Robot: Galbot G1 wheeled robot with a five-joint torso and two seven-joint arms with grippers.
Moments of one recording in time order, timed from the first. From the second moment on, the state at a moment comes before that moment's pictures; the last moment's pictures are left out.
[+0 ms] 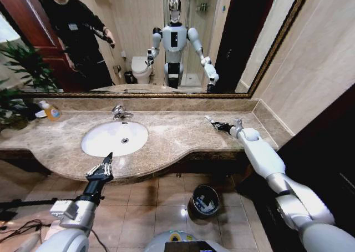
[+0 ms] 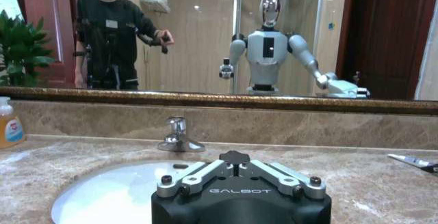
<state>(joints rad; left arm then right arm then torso) 1.83 -1.36 -0.81 -2.47 -0.37 0.17 0.05 -0.37 1.04 0.19 0.89 0.37 -0.25 -0.50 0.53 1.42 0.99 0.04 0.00</state>
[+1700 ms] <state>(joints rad) 1.83 -1.36 -0.81 -2.47 -0.37 0.17 0.05 -1.76 1.26 0.76 1.91 0.44 0.06 -0.36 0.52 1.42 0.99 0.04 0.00</state>
